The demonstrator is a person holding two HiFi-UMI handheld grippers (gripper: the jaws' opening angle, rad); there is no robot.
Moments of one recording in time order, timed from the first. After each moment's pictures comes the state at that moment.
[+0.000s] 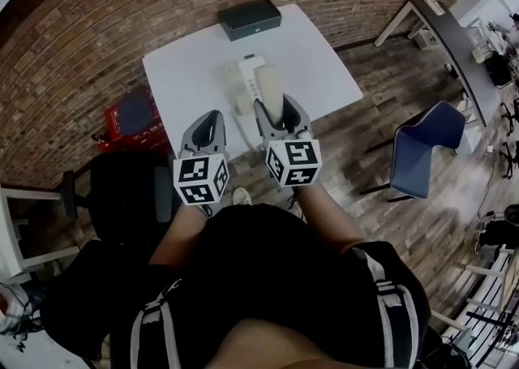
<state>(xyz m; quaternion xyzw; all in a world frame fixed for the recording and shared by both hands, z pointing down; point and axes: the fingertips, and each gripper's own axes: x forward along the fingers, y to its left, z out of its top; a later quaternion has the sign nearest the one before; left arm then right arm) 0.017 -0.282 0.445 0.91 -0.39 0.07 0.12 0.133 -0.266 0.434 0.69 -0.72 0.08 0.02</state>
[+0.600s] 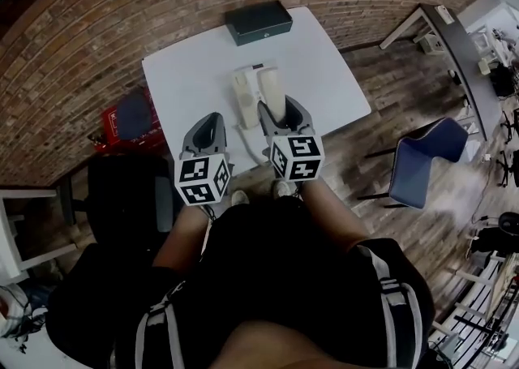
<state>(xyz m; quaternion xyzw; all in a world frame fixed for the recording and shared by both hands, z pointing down) 0.021 -0.360 0.474 0.89 -0.41 0.08 0.17 0.149 -0.349 0.476 0.67 -0.72 0.14 0.08</state>
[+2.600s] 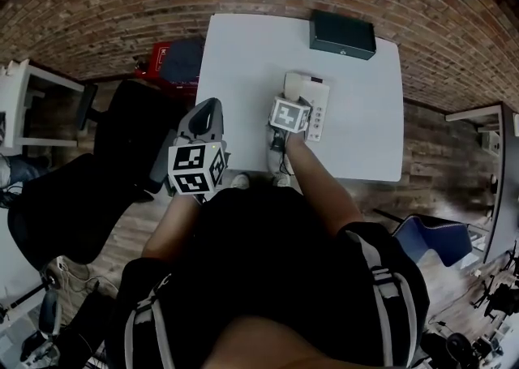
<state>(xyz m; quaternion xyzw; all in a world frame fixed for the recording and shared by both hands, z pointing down) -0.038 -0.392 0.477 0.76 -0.61 0.11 0.17 0.146 -0.478 0.701 0.61 -0.66 0.34 0.28</state>
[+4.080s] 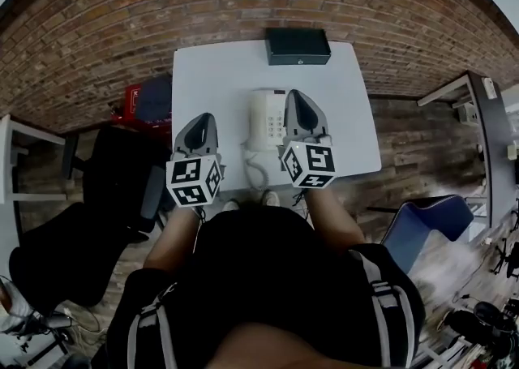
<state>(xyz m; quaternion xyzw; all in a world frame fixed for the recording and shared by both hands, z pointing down) 0.013 -0.399 0.456 0.81 -0.56 0.08 0.15 0.200 -0.424 0.417 0.61 -0.79 0.04 -0.02</state>
